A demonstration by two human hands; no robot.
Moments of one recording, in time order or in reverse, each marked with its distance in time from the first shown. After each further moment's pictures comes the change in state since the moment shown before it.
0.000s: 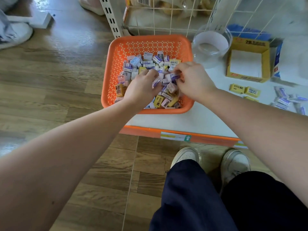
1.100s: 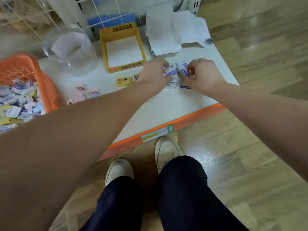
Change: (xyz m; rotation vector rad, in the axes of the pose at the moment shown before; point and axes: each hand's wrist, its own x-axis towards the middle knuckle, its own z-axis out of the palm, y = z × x) left_hand 0.076 0.287 0.201 -0.071 -0.310 0.257; right_hand -0.182 0.295 -0.057 -0.014 0.166 0.590
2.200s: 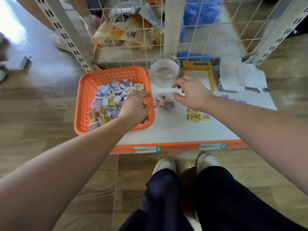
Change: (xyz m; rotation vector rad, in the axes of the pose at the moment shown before) left_hand -0.181 -0.165 -0.166 0.012 0.212 -0.266; right_hand -0.028 -0.268 -0.018 0.009 -0.230 -0.455
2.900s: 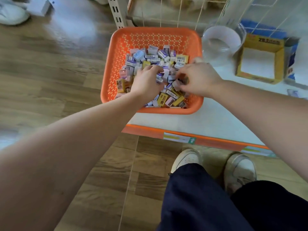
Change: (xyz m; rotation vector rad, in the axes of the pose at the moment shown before) left_hand 0.025 -0.096 0.008 0.012 0.062 -0.142; right_hand 0.081 -0.051 0.094 -0.246 -0.157 -0.211
